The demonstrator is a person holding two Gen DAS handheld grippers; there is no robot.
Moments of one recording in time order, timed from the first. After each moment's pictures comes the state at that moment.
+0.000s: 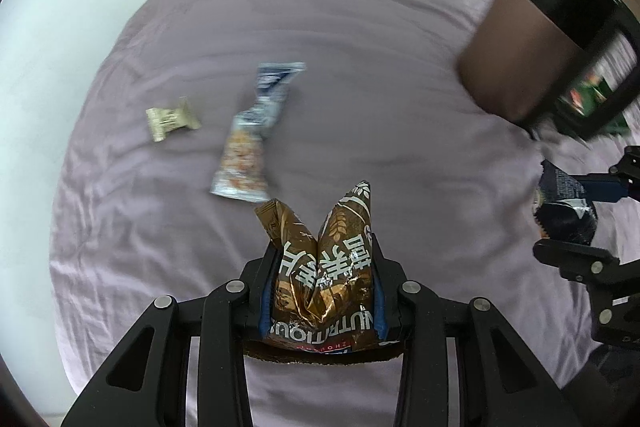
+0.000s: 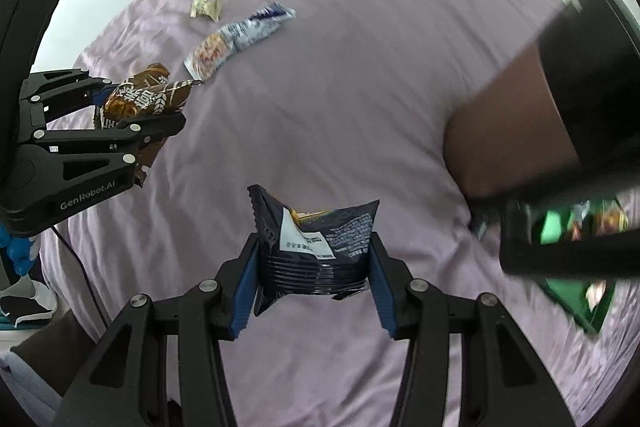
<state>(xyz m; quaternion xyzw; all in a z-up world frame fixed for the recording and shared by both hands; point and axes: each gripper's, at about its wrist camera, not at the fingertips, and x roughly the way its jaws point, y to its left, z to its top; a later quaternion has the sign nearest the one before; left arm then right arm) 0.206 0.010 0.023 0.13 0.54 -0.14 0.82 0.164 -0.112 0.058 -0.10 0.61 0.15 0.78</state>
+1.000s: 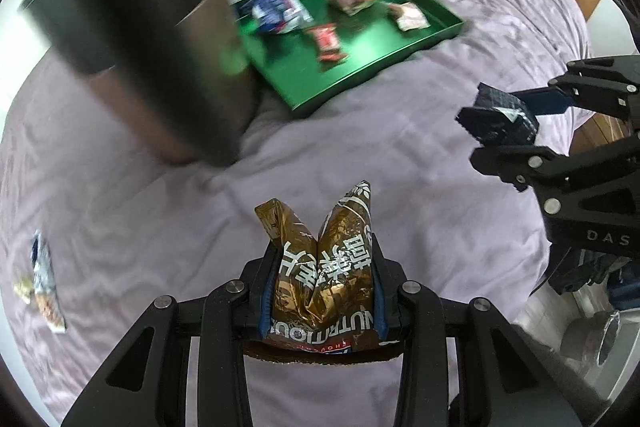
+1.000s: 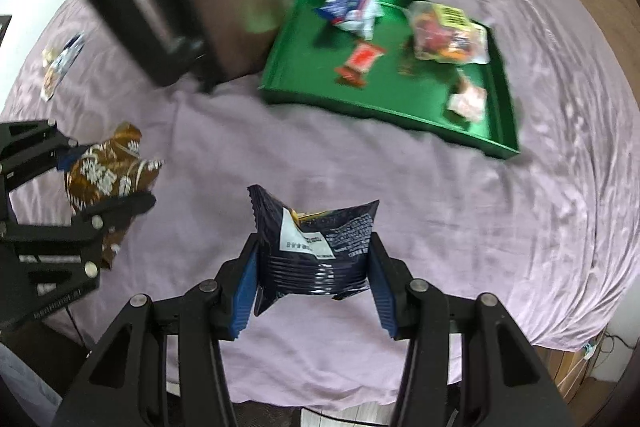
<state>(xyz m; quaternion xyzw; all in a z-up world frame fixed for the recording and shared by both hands) 0.122 -0.257 0.035 0.24 0.52 -0.37 0.73 0.073 -0.349 0.074 0.00 0.61 -0.07 0.79</state>
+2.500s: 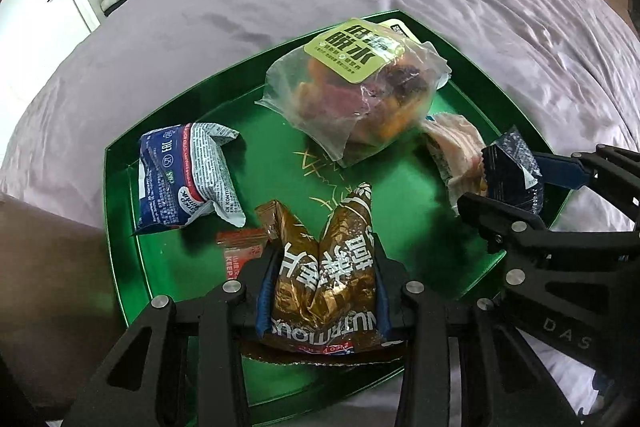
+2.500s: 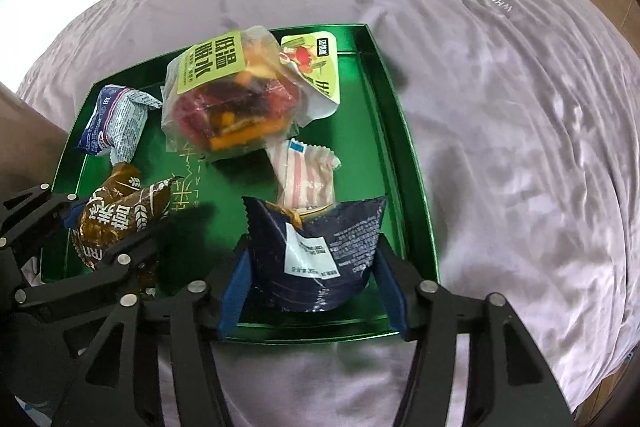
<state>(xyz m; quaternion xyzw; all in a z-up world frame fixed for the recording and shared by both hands) 0.226 -0.467 -0.026 0.21 0.47 -0.31 0.80 0.168 -0.550 -0.003 0.09 0.53 -0.14 0.83</state>
